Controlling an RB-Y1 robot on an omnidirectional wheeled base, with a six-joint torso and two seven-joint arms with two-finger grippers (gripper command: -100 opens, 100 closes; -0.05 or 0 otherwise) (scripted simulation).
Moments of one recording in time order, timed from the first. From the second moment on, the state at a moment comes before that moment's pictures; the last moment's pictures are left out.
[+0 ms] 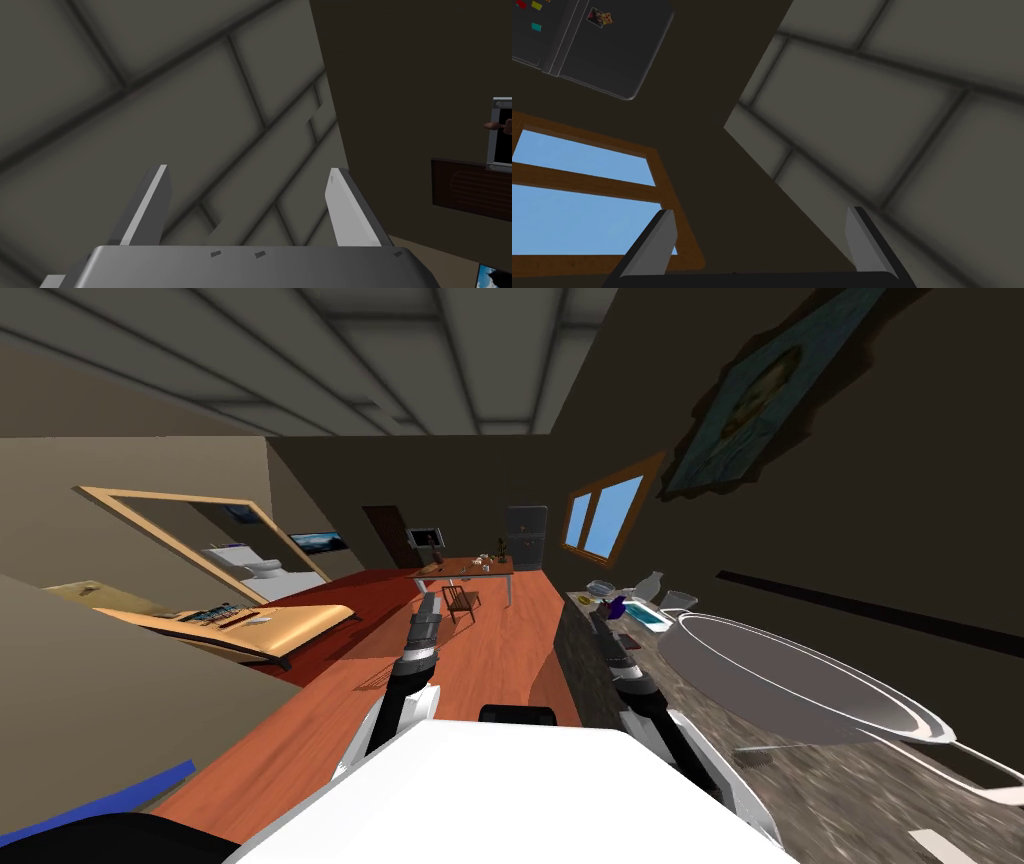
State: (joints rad) left arm 0.52 0.02 0.02 -2.26 -0.12 -0.51 -0.17; right arm 0.51 -0.35 -0.02 -2.00 0.08 -0.67 0.14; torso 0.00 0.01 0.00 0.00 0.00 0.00
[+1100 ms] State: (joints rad) left arm 0.52 0.02 0.02 -2.26 -0.12 -0.51 -0.17; right arm 0.41 -0.42 -0.09 -1.68 0.25 -0.70 0.36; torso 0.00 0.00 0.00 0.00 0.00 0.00
